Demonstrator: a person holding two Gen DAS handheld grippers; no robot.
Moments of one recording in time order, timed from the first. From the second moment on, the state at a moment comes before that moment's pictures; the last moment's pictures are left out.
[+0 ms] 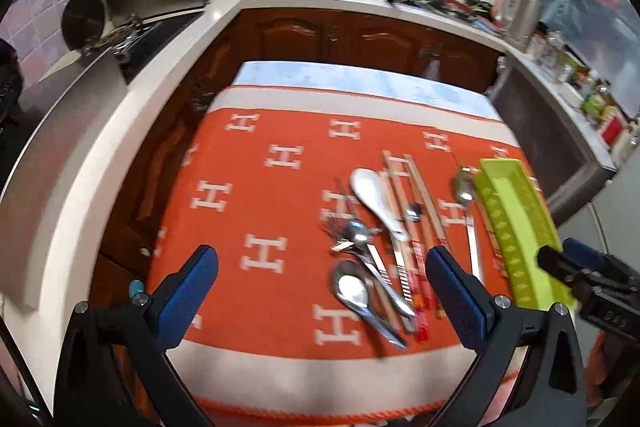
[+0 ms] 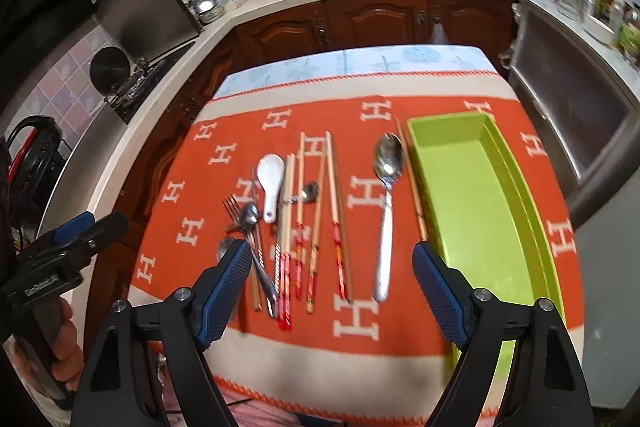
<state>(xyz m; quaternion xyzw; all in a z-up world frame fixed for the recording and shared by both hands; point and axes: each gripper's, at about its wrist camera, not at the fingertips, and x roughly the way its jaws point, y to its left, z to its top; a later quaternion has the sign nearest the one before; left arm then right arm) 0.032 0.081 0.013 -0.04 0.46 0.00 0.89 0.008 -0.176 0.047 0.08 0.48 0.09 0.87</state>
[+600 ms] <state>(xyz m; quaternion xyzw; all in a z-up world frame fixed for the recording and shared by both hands) 0.066 0.092 -0.123 -0.16 0.58 -0.12 0.79 0.099 -0.115 -0.030 0.10 0.55 0.17 0.81</state>
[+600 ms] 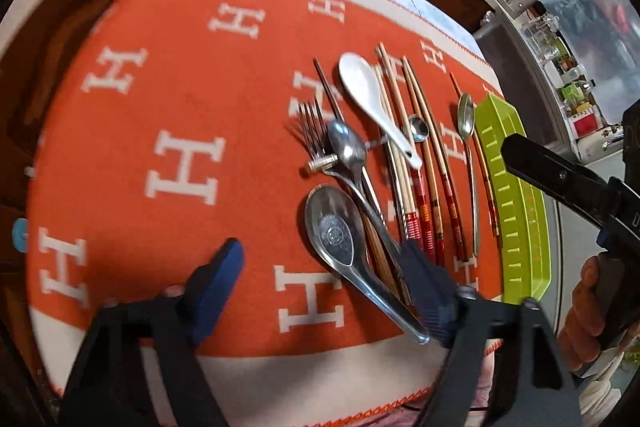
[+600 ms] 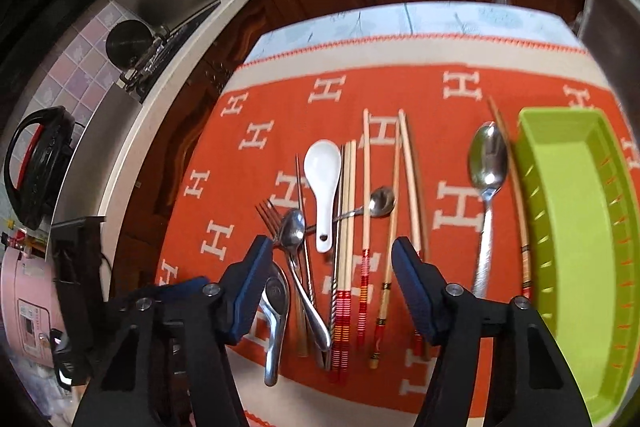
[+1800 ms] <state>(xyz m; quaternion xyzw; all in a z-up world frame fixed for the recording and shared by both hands) 0.053 0.095 -0.126 -0.15 0.50 -0.14 0.84 0.106 -0.086 -0.060 0.11 0.56 0.21 0.80</state>
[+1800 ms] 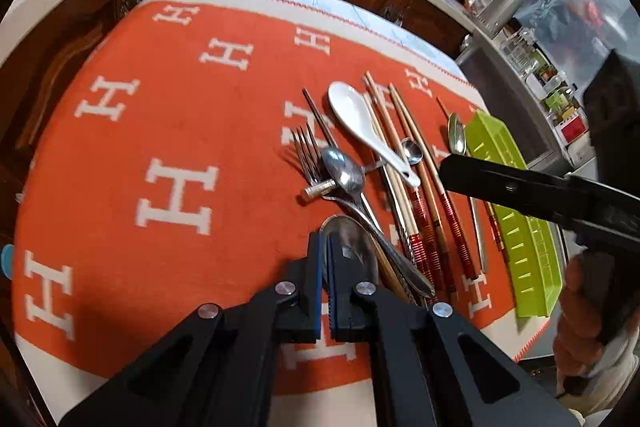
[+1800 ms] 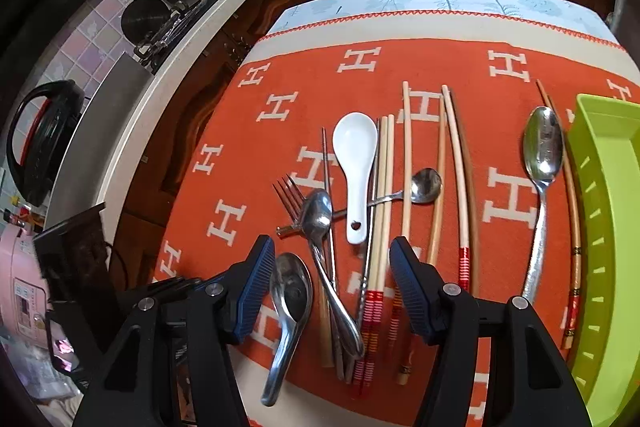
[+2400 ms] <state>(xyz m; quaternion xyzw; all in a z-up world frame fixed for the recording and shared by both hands) 0.051 0.117 -0.114 -0.17 0.49 -0.16 0.84 0.187 -0.088 -0.116 0.19 0.63 0.18 0.73</state>
